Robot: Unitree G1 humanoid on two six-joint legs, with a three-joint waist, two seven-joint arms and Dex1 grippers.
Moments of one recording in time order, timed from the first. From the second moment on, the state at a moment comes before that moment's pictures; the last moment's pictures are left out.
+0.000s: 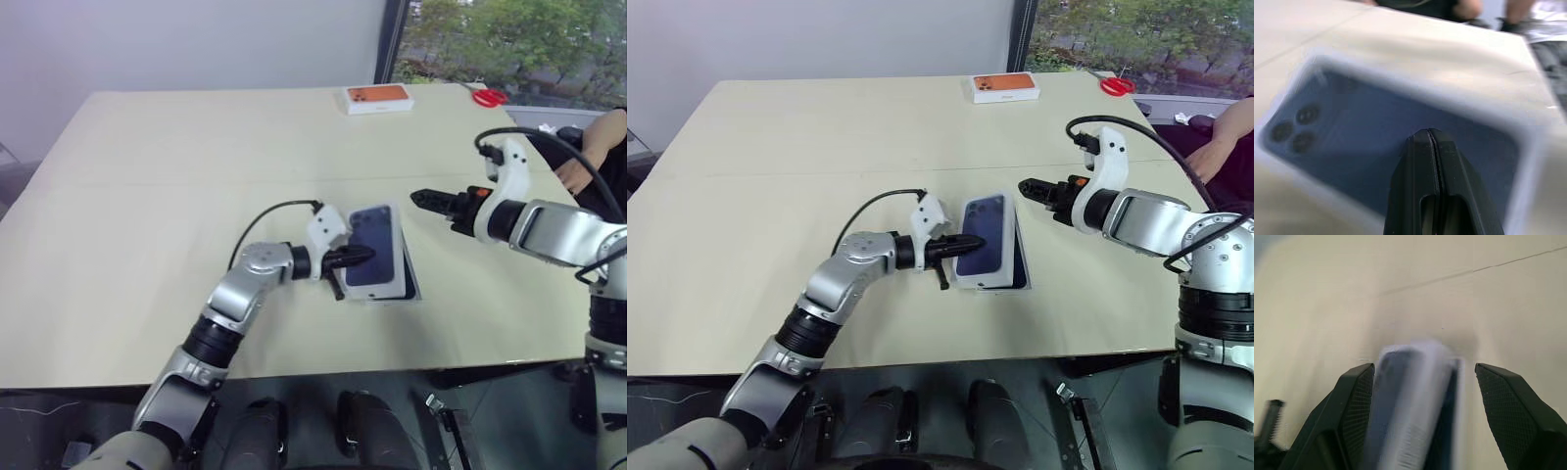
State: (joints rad) left arm -0.60 0.16 -0.34 0.06 -0.22 0.45 -0.81; right arm -0.63 -0.82 -0.17 -0.05 1.45 1.17 -0.29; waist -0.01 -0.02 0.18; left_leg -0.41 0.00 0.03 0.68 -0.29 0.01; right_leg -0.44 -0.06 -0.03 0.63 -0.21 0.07
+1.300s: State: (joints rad) left arm -0.65 0.29 -0.37 0.03 -0.18 0.67 -0.77; right arm -0.47 -0.91 0.16 -0.37 0.48 1.04 0.46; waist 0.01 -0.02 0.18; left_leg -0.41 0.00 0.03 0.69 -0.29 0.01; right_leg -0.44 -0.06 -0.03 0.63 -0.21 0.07
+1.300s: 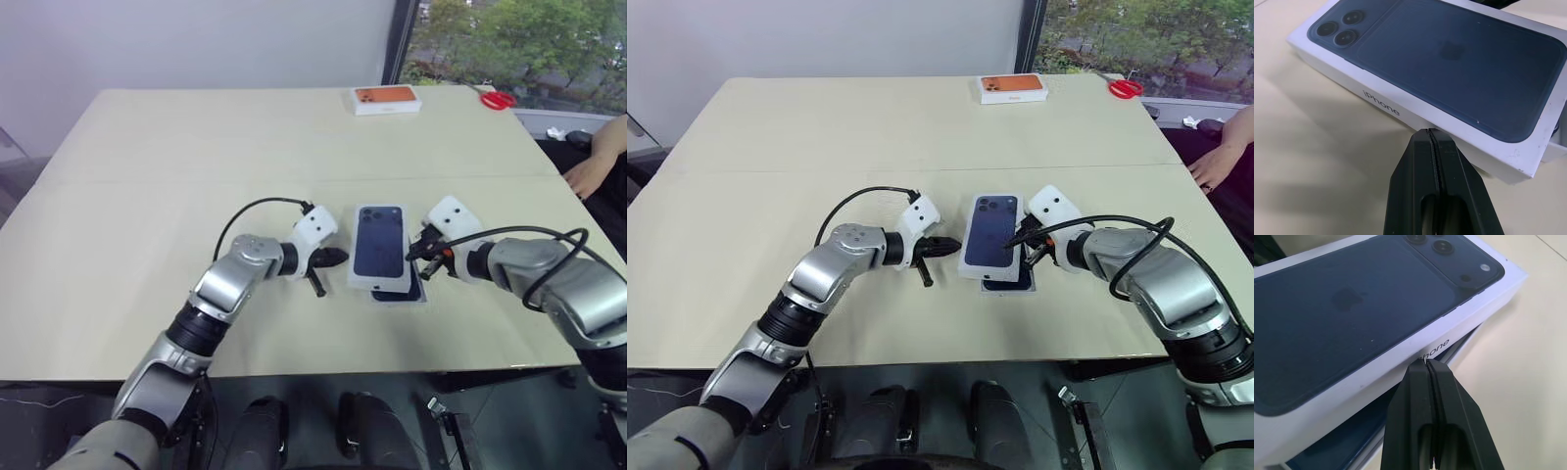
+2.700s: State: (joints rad) left arm -0.62 0.27 -0.44 -0.08 -0.19 0.76 -0.84; right arm -0.32 -0.97 0.09 -0.48 0.38 1.08 0.61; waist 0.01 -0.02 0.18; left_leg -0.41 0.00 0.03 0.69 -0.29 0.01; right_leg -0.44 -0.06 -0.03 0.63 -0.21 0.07
